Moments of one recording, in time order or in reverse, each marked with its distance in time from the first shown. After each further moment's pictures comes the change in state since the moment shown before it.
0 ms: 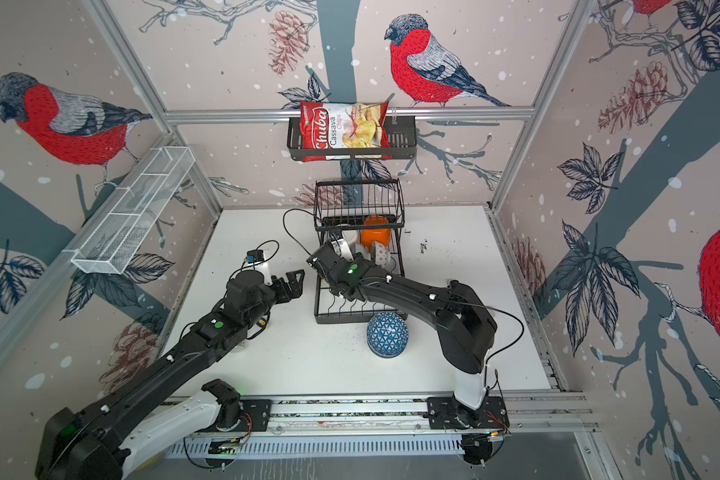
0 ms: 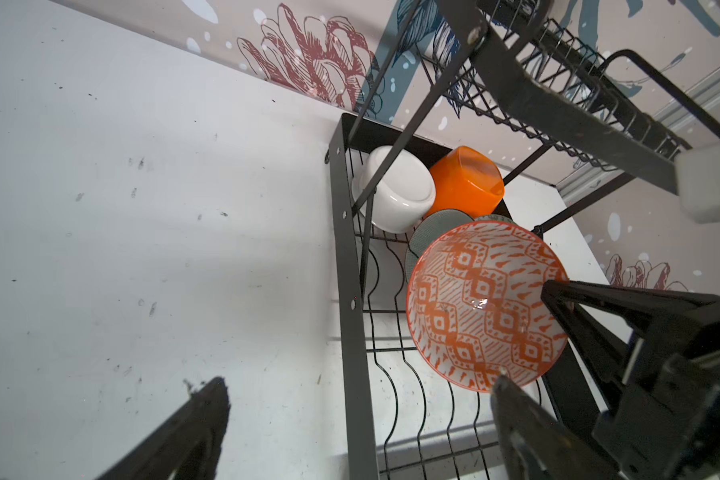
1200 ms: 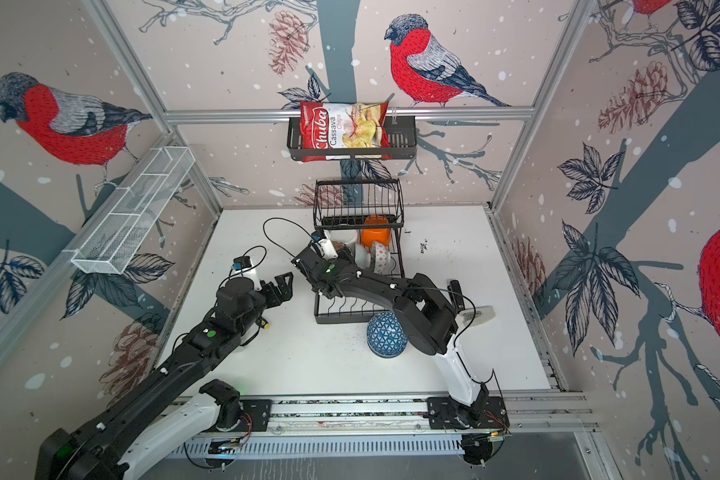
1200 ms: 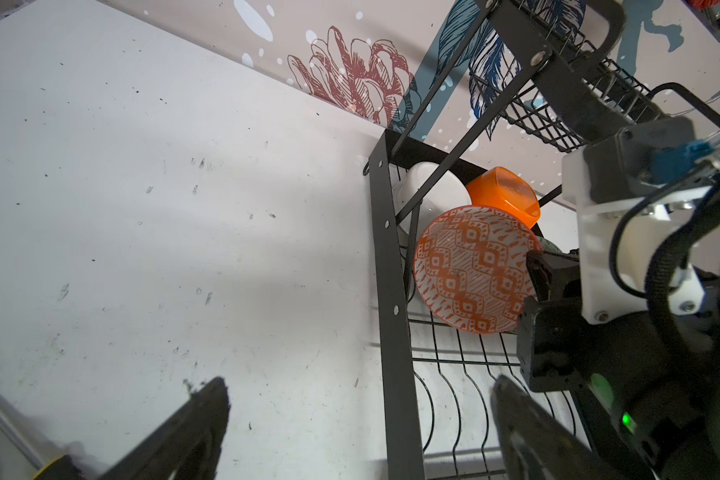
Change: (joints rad) left arm 0.066 -0.083 -0.075 0.000 -0.018 -0.008; right arm 0.001 0.284 0.188 0.106 0.280 -0.245
